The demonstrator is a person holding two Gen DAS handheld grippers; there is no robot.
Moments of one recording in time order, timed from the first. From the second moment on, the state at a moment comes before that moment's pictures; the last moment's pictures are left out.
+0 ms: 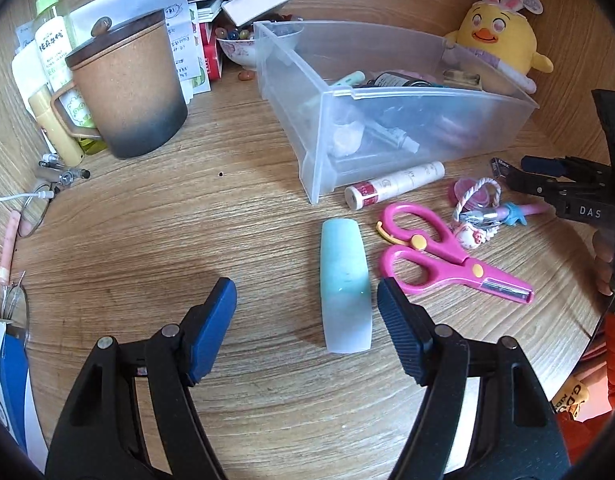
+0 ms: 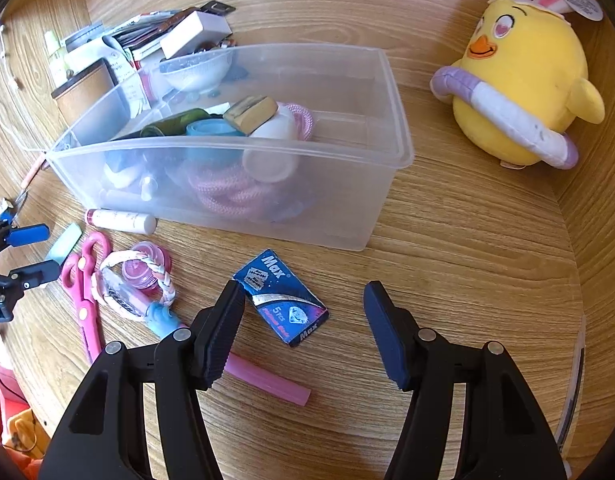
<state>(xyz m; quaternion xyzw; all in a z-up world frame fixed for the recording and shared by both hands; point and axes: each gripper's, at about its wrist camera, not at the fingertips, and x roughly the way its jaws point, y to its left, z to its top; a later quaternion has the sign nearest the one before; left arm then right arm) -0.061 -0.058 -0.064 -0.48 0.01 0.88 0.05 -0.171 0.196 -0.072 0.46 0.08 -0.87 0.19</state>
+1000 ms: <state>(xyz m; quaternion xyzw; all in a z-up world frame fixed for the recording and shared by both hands) -0.045 -0.064 -0.020 -0.41 -0.02 0.91 0.05 -0.134 0.193 -0.051 0.40 0.08 -0.89 0.21</state>
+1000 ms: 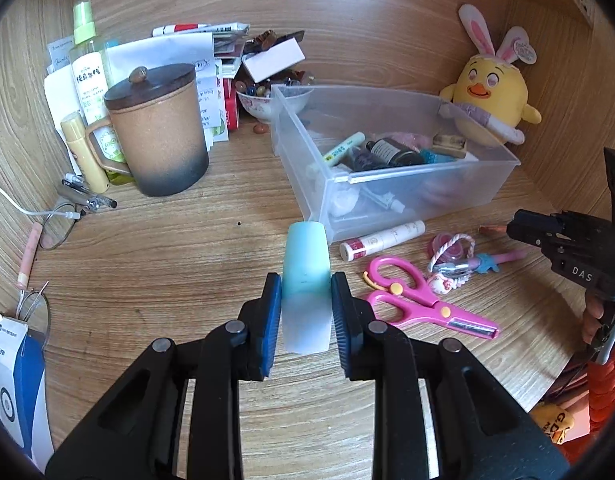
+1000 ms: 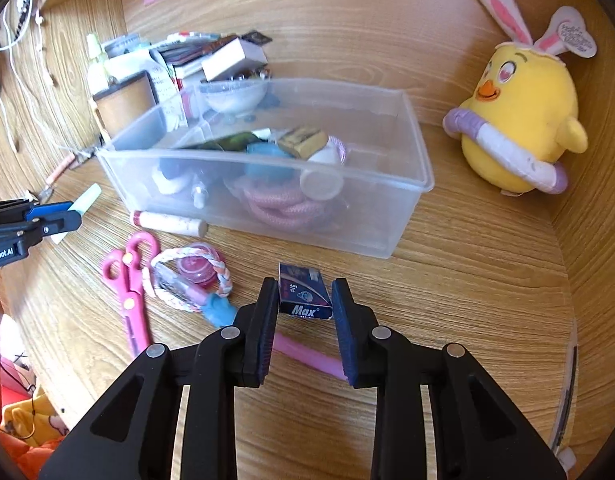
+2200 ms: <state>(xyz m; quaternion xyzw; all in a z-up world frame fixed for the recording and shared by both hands) -0.143 -0.020 0.006 -0.39 0.01 0.92 0.07 -0.191 0.191 0.012 0.32 0.05 -0.93 0.16</state>
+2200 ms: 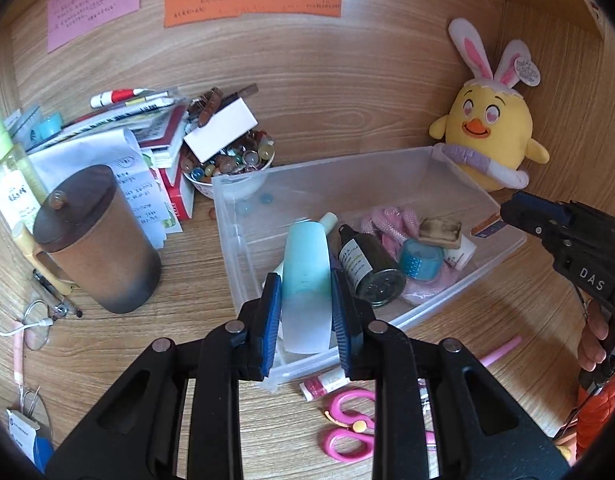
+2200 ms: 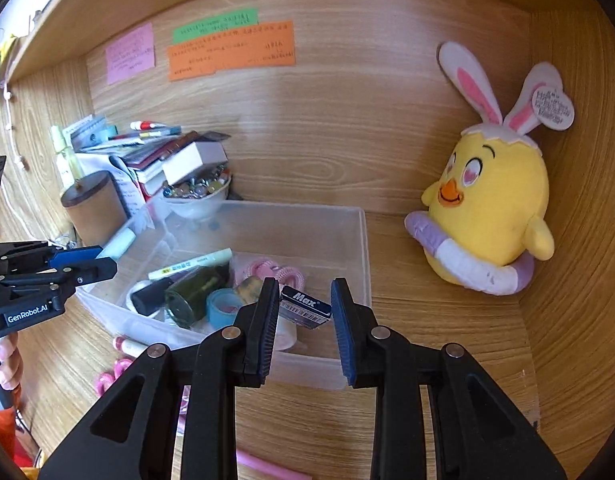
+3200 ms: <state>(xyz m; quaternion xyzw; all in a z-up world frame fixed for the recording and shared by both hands) -0.078 0.005 -0.014 -0.41 0.03 0.91 0.09 -0.138 0.188 -0.019 0.36 0.09 -0.91 0.21</state>
